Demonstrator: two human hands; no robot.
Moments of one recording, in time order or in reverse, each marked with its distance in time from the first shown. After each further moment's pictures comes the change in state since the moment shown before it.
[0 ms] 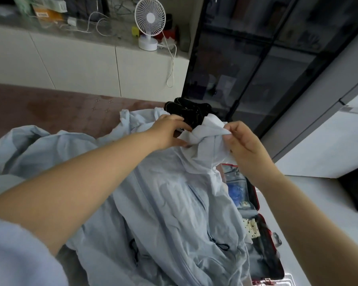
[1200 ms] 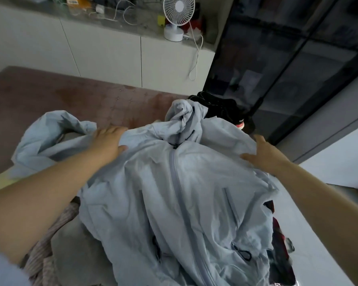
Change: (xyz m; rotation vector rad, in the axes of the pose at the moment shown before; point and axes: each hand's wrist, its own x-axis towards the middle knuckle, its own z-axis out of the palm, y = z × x) left_hand -0.128 -0.150 -0.004 0.356 0.073 -0.566; right_hand 0.063 0.088 -0.008 -0.941 -0.142 0.489
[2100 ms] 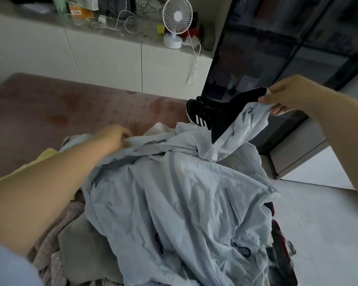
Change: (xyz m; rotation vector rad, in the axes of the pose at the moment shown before) left_hand -0.007 0.023 -0.048 -0.213 -0.117 -0.031; right_hand -0.021 -0.048 -0.146 0.390 0.033 -0.187
